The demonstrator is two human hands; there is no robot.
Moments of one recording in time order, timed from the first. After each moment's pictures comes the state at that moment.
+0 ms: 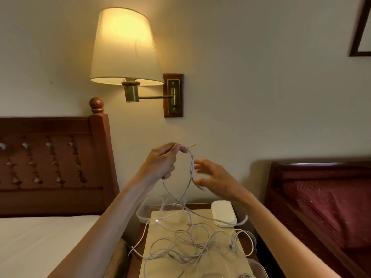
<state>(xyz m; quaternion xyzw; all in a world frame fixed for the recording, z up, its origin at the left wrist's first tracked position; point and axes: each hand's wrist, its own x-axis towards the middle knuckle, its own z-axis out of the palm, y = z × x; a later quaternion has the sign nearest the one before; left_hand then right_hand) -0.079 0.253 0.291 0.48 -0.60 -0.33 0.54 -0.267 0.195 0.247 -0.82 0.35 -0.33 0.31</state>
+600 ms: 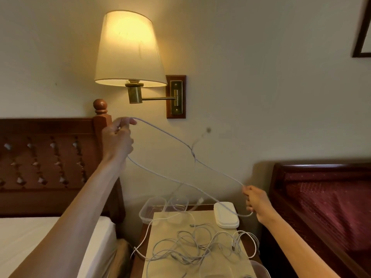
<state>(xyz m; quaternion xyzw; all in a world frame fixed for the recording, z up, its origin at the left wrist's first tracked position) -0.006 0.256 0.331 0.49 -0.44 -0.14 0.74 -0.343 0.140 0.161 -0.47 0.57 -0.47 0.48</state>
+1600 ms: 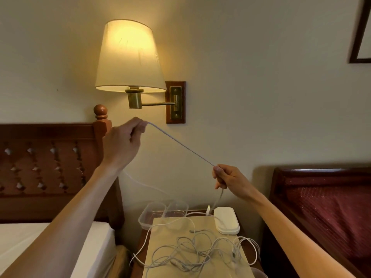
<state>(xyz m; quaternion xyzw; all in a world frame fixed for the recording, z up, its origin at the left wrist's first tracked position) 0.008 0.249 0.334 0.51 -0.64 0.27 0.51 -0.293 0.162 0.244 -0.77 0.31 -0.40 0.38</state>
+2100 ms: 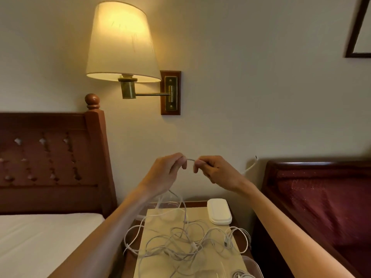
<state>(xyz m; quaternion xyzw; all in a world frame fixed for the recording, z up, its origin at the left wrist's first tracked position) -0.078 0.240 0.257 0.48 -0.76 0.00 0.43 -0.279 0.187 0.264 -0.85 0.29 -0.34 0.29</state>
